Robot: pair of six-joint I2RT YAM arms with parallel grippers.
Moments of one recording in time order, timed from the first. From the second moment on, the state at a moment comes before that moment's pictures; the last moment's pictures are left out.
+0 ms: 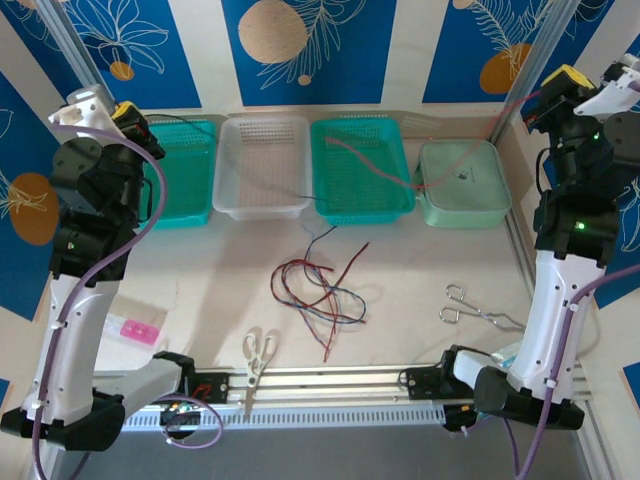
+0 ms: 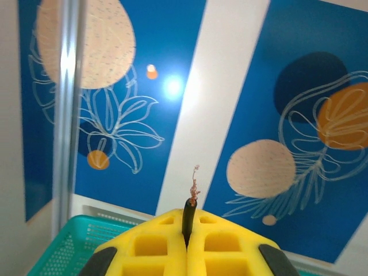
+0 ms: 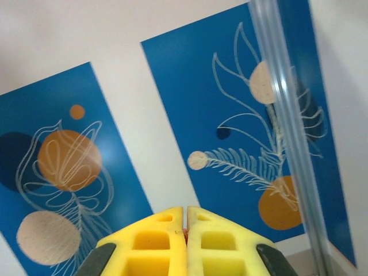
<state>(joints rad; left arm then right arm) -0.24 1.05 1.55 -0.38 -0.40 -0.21 -0.30 1.13 1.69 -0.35 -0.17 0.38</state>
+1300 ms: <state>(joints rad) -0.18 1.27 1.79 -0.44 -0.33 -0.18 0.20 1.72 2.18 -0.07 -0.29 0.32</state>
